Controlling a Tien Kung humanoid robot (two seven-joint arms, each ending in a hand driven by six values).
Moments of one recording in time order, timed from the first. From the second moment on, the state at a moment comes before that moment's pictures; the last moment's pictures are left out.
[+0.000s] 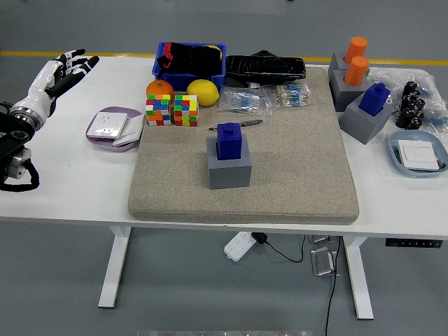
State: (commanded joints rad) left arm -0.92 0.47 -0.34 -0.63 0.46 0.17 -0.31; right arm 0.03 -0.50 1.12 0.26 -1.17 0.21 -0.23
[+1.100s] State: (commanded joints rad) left arm -0.93 0.49 -0.34 -0.64 0.47 0.18 -0.31; right arm 0.04 -0.51 1.11 0.26 -1.17 0.21 -0.22
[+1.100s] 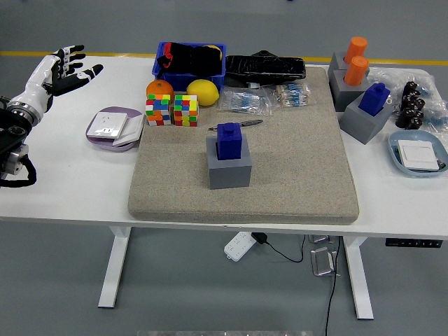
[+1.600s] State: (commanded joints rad) left arm -0.92 0.49 -0.34 -0.64 0.48 0.18 -0.30; right arm 0.04 -0.51 1.11 0.26 -1.17 0.21 -0.23
